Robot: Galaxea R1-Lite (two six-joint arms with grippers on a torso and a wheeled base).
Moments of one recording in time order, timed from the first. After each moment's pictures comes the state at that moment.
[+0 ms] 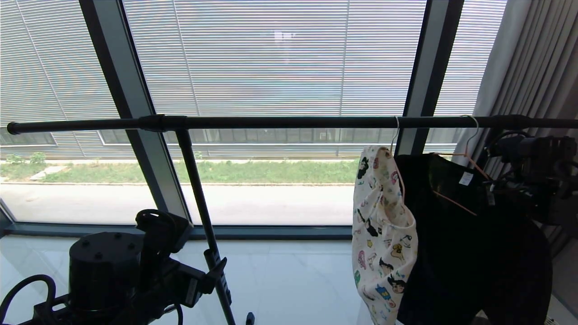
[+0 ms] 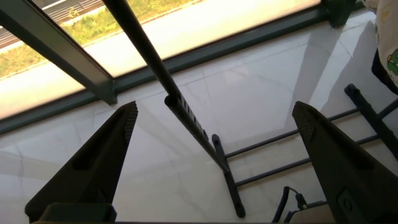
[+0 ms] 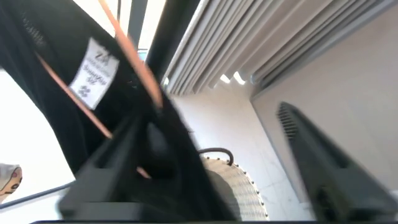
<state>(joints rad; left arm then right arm) -0.48 1.55 -0.22 -0.85 0.30 0.14 0.10 1.74 -0.85 -0.51 -0.47 -0.16</state>
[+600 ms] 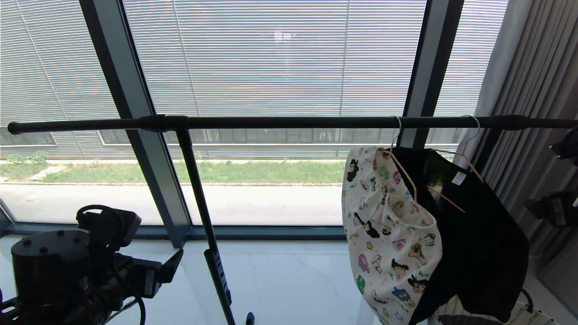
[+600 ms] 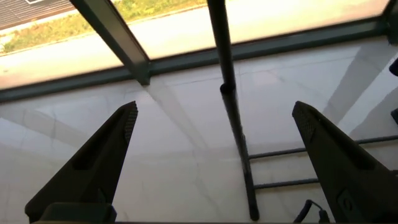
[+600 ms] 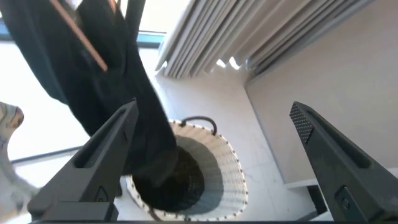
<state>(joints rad) -0.25 1.45 -0.16 -0.85 0.32 0.15 0.10 1.30 -0.78 -0.06 -0.44 -0.16</state>
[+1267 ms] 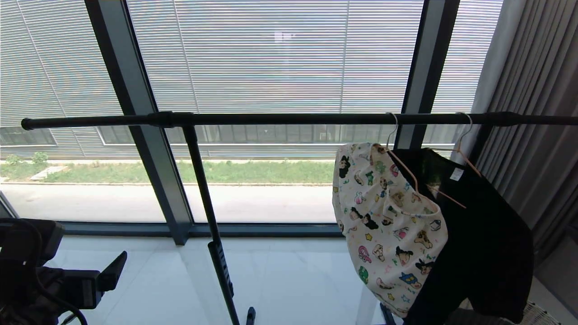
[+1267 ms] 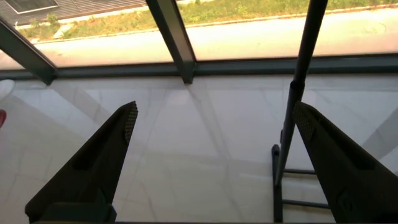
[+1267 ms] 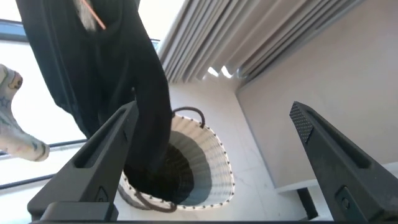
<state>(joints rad) 0.00 1.24 -0.07 -0.85 0.24 0.22 0.10 1.01 -0.59 -0.08 -0.42 -0.23</state>
